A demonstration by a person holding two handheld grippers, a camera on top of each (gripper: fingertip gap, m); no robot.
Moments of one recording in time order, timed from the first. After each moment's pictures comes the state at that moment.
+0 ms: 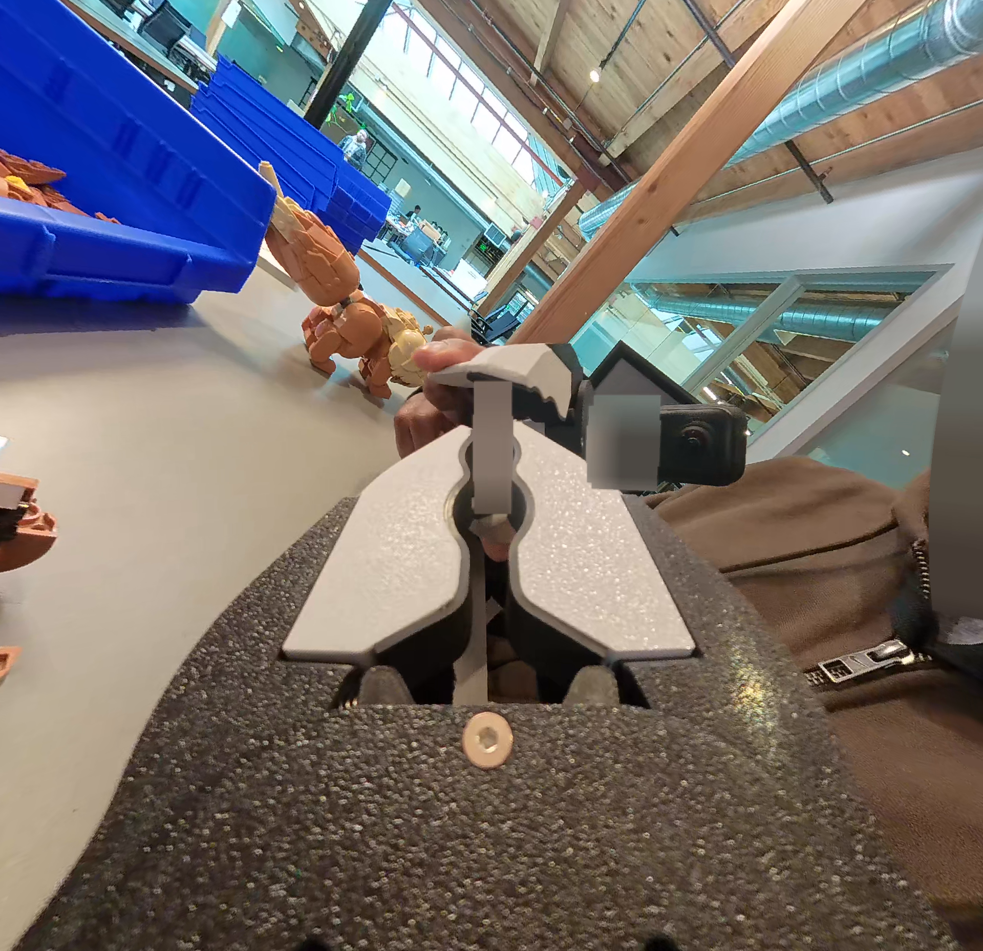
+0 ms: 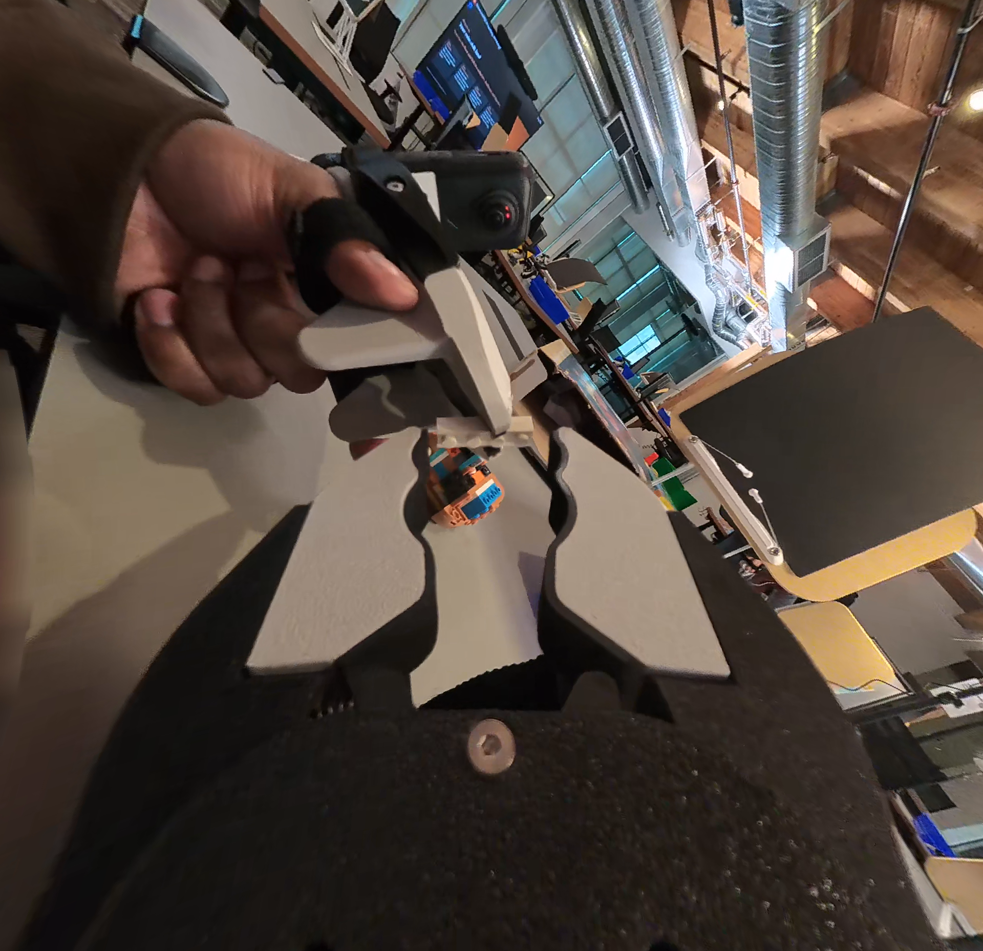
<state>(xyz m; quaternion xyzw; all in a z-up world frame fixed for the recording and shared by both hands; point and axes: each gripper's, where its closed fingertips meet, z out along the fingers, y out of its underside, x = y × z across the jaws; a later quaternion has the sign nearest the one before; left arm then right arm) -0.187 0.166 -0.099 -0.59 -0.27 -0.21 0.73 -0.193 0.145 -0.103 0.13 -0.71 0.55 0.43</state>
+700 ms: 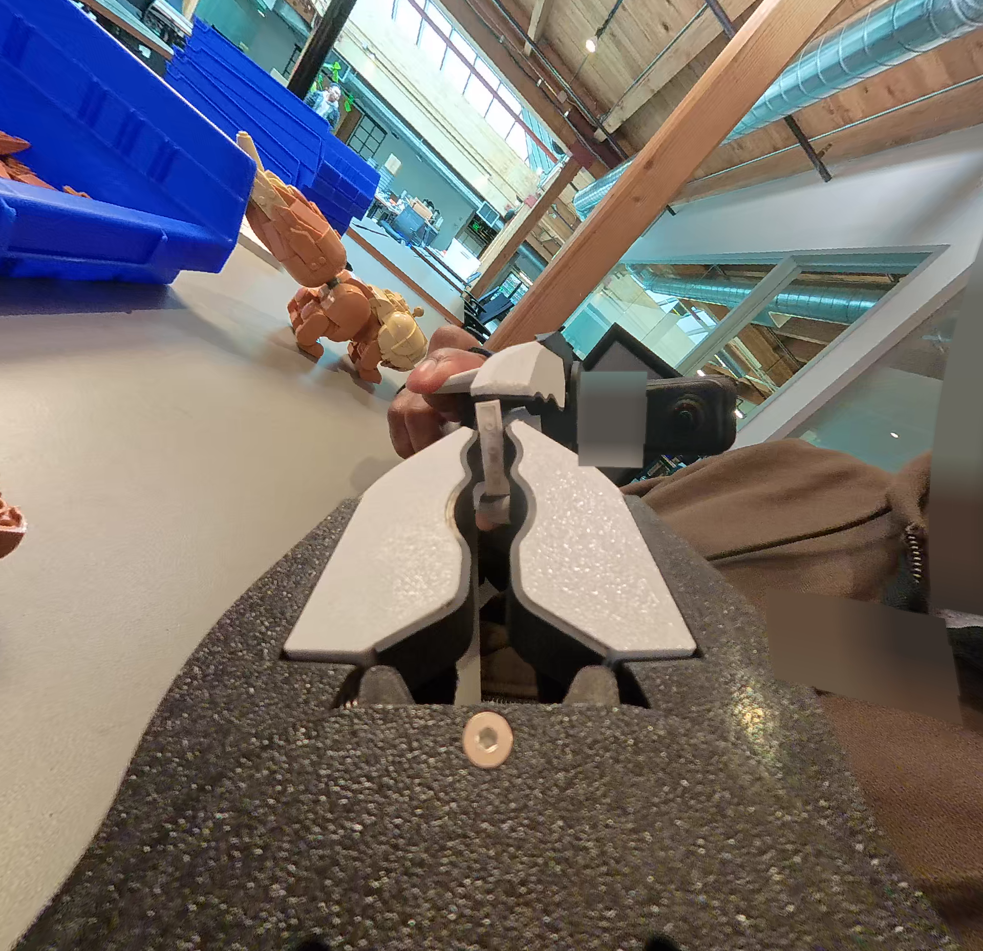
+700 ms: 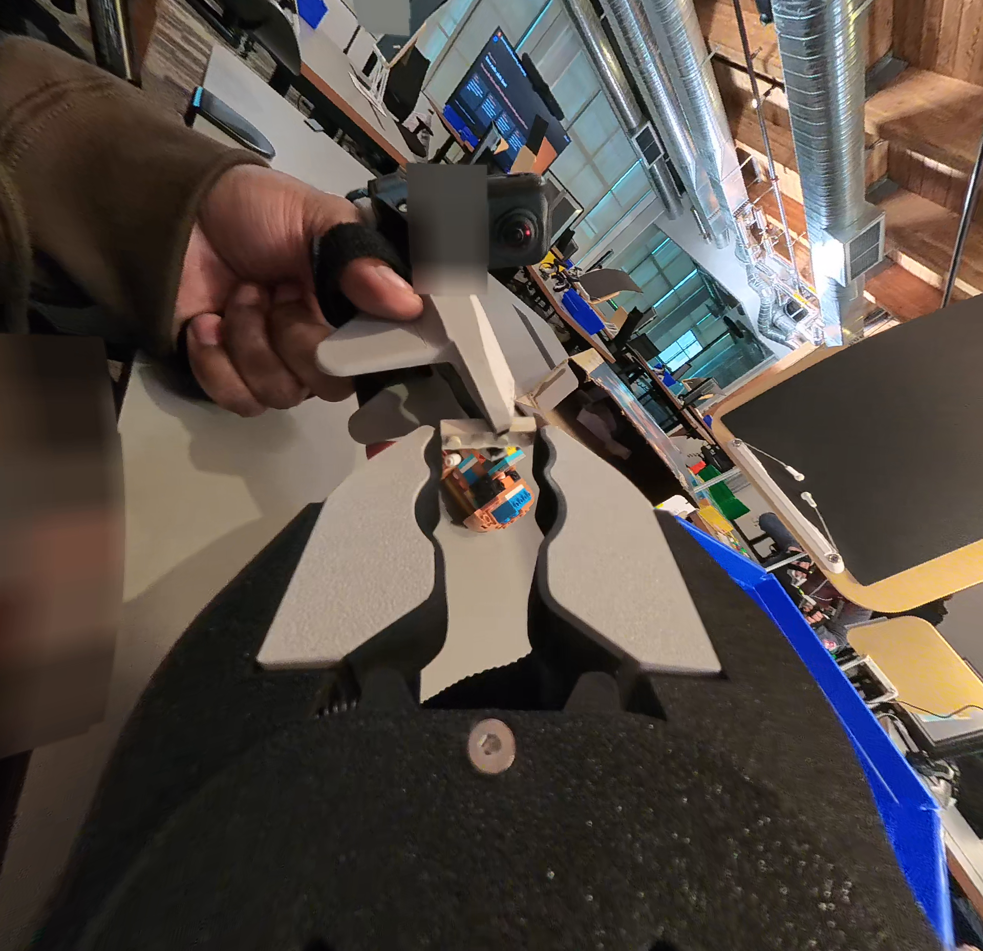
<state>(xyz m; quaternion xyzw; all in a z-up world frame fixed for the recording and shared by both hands) -0.181 0.168 -0.102 -0.60 -0.26 -0.22 0.72 -0.182 0.149 -0.104 0.12 -0.71 0.57 0.39</state>
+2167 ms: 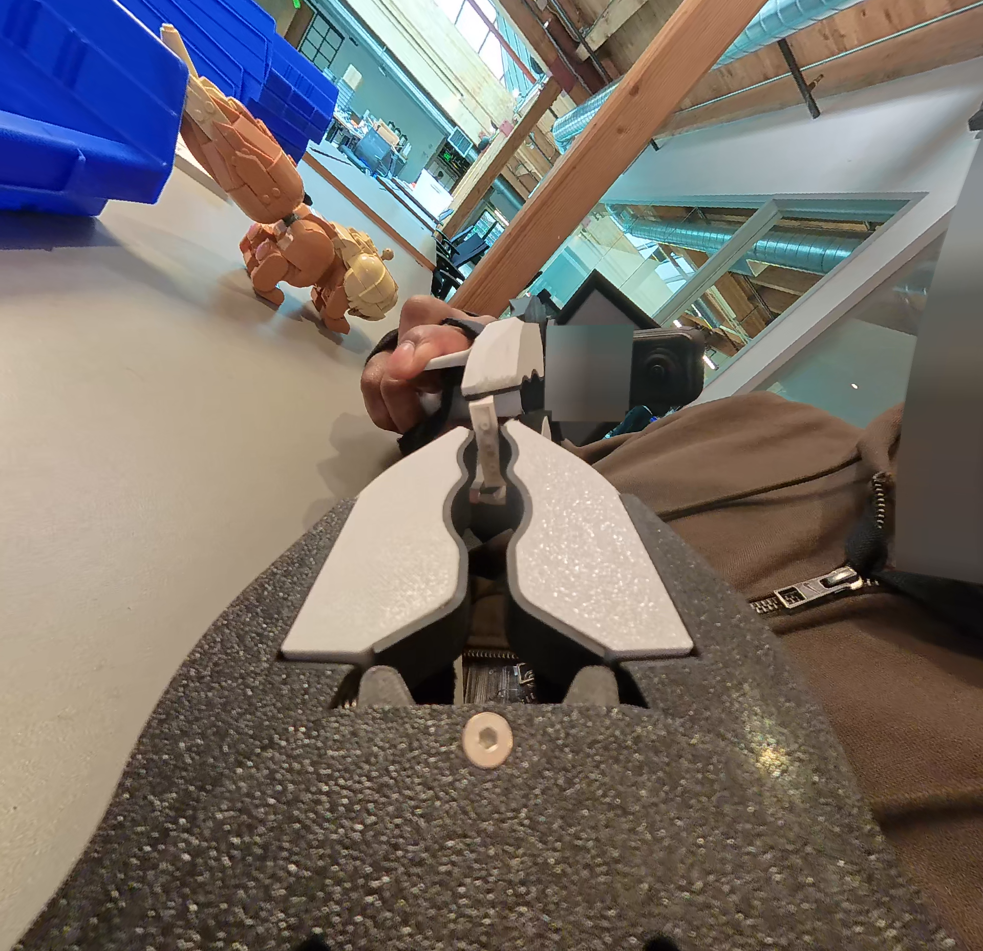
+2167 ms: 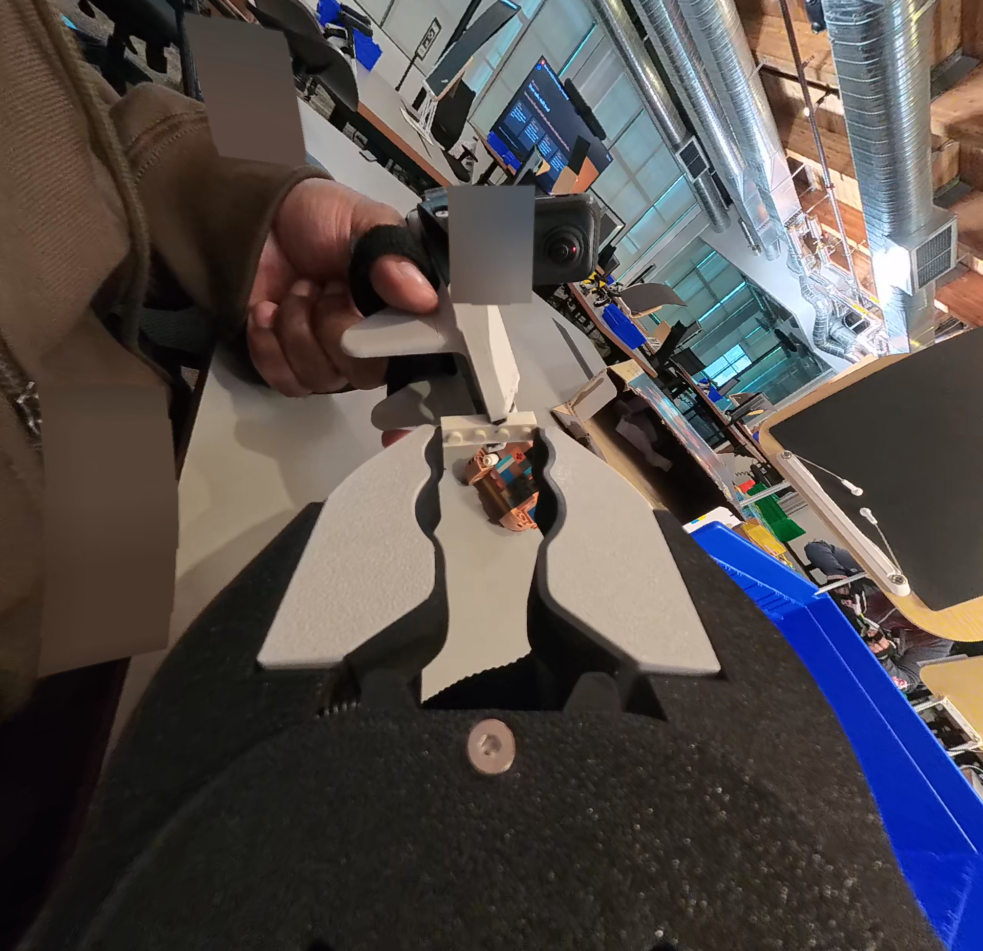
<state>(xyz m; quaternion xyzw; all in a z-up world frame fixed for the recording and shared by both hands) -0.166 0.170 -0.108 -0.63 -0.24 -0.26 0.69 -0.168 0.155 -0.112 0.14 -0.72 0.59 0.34</state>
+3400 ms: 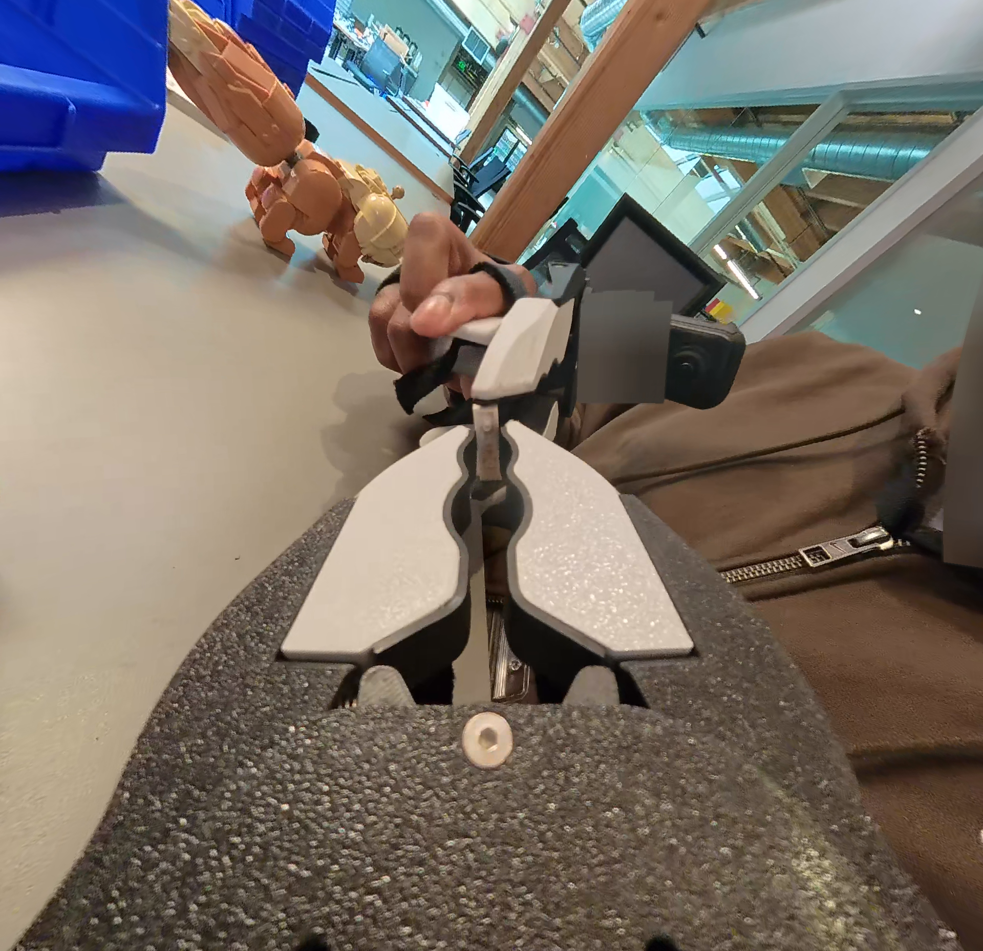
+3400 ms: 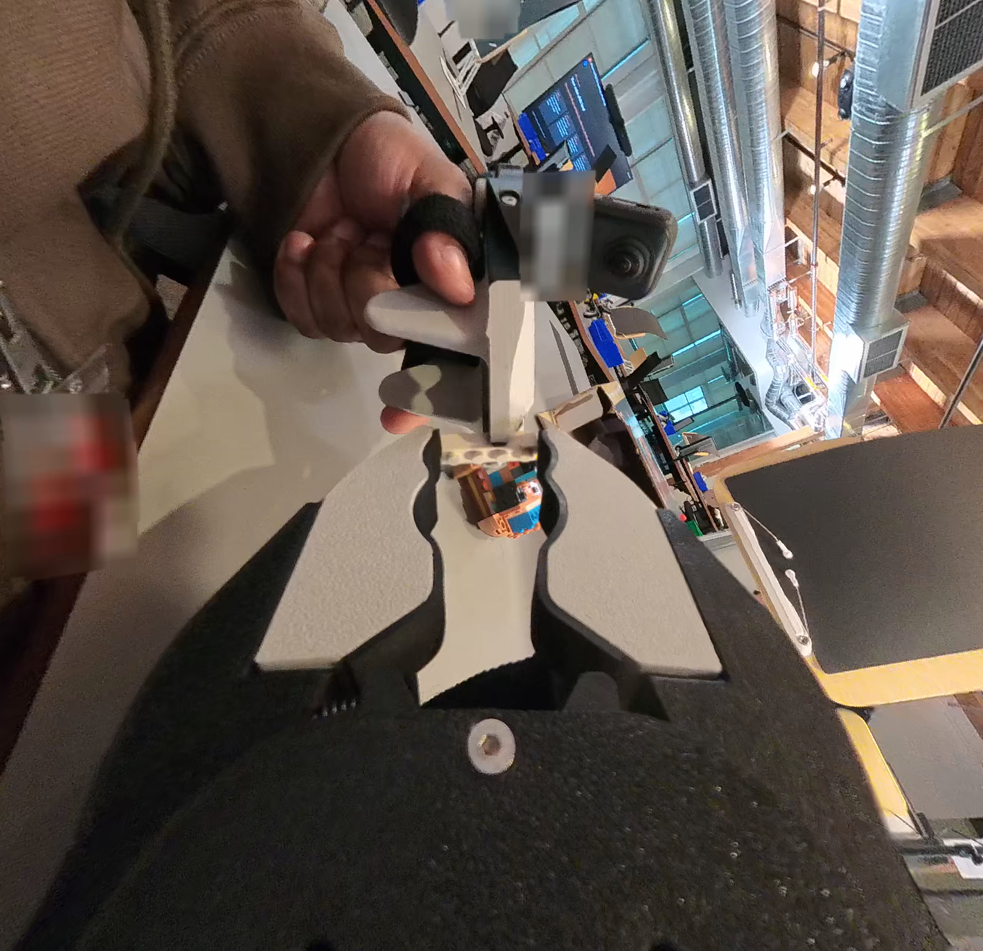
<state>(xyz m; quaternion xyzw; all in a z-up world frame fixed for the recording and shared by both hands) -0.161 0.165 -0.123 -0.69 -0.22 -0.25 0.65 -0.166 0.141 -0.125 0.23 -0.71 0.53 0.40</state>
